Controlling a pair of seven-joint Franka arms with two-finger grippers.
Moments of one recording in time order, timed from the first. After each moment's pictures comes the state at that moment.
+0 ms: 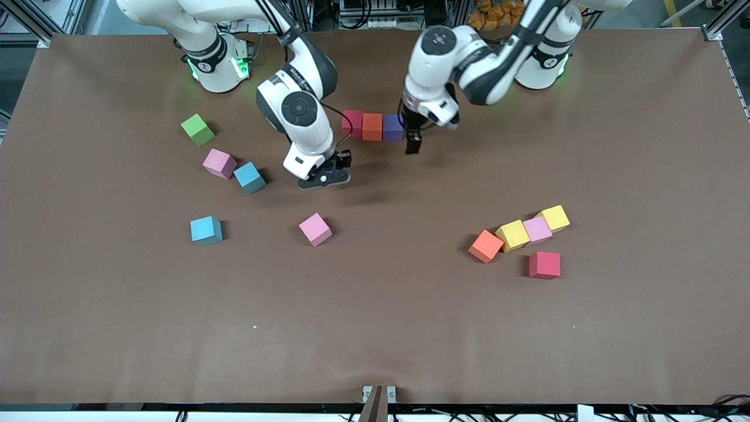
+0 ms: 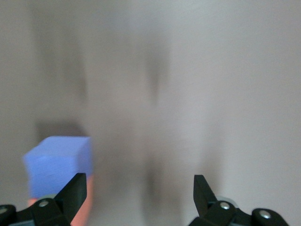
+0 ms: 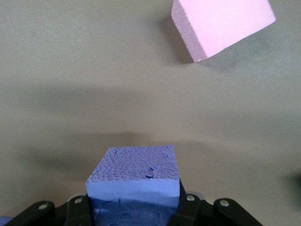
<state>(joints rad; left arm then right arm) -0.27 0.17 -0.60 -2.34 0.11 2.62 -2.58 0.68 0.33 0.08 -2.09 0.08 2.38 0.56</state>
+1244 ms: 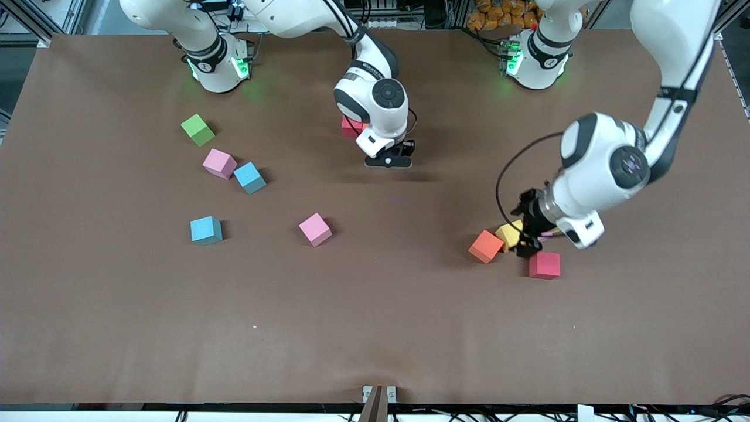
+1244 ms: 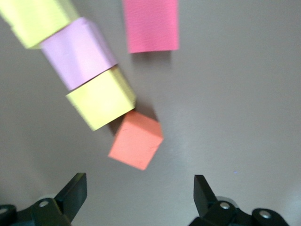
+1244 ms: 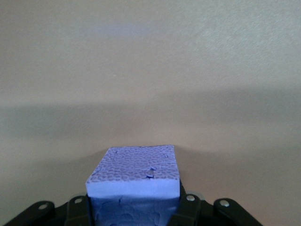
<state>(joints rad) 0.27 0.45 -0.57 -1.83 0.02 2.30 -1.61 0.95 0.65 0.08 -1.76 0.05 2.39 1.03</state>
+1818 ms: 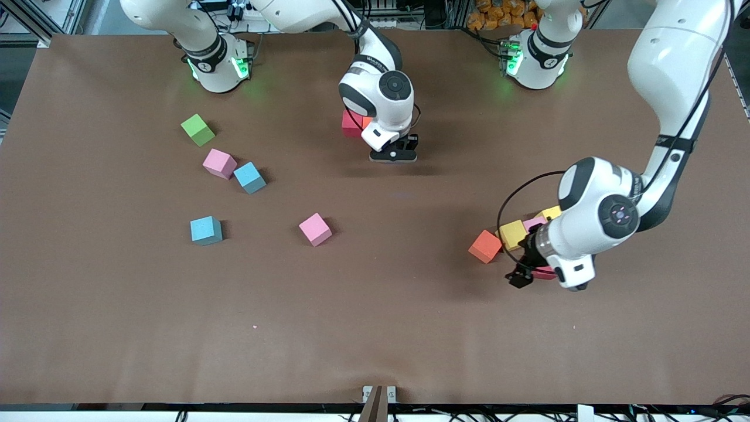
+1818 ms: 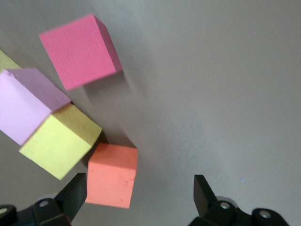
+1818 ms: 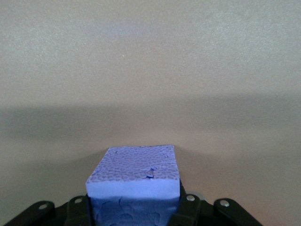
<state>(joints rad) 0.19 0.65 -0.56 -1.59 0.21 2.19 -1.47 0.97 0.65 0.08 -1.76 0.02 2.37 1.05</state>
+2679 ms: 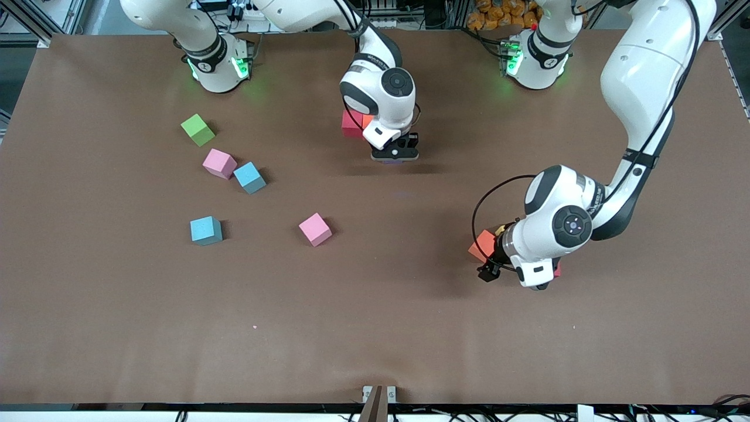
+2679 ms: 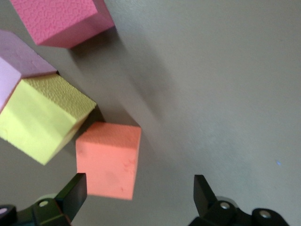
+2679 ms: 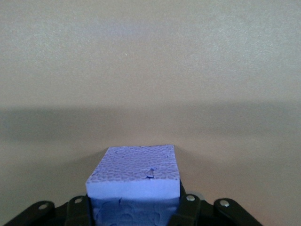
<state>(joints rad) 0.08 0.72 -0.50 -1.57 0.22 2.17 -1.47 0.98 0.65 0.08 -1.76 0.00 2.37 1.05</state>
